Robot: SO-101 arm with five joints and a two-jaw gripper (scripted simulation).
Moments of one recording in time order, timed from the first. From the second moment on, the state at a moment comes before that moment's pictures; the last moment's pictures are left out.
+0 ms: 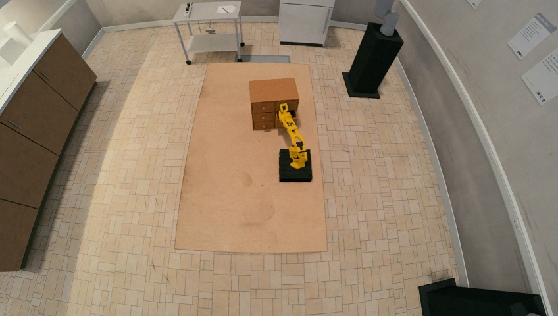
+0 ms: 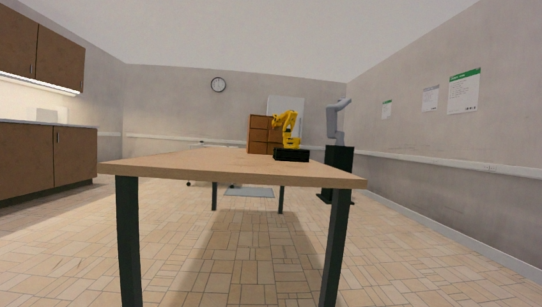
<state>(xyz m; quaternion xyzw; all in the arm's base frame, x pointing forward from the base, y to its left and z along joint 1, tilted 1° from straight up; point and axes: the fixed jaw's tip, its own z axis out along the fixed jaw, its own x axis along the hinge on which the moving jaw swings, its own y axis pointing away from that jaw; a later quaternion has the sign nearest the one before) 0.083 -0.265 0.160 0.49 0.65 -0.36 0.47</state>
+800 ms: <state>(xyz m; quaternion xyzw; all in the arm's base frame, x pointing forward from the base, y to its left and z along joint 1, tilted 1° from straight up) 0.082 -0.264 0.138 0.49 0.65 -0.35 0.46</state>
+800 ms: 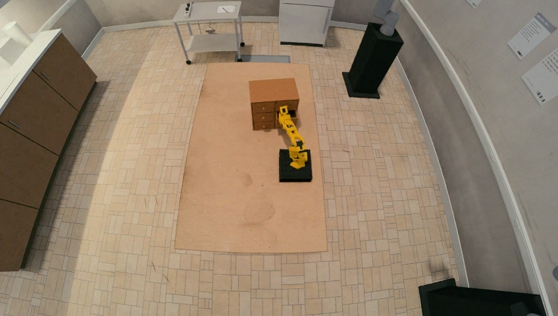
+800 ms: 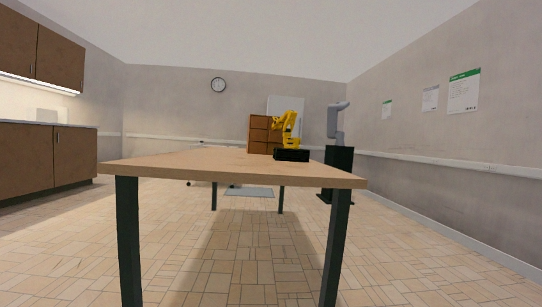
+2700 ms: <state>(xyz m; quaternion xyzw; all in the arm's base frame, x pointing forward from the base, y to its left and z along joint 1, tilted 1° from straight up) 0.082 -0.263 0.133 0.49 0.65 -0.36 0.47</state>
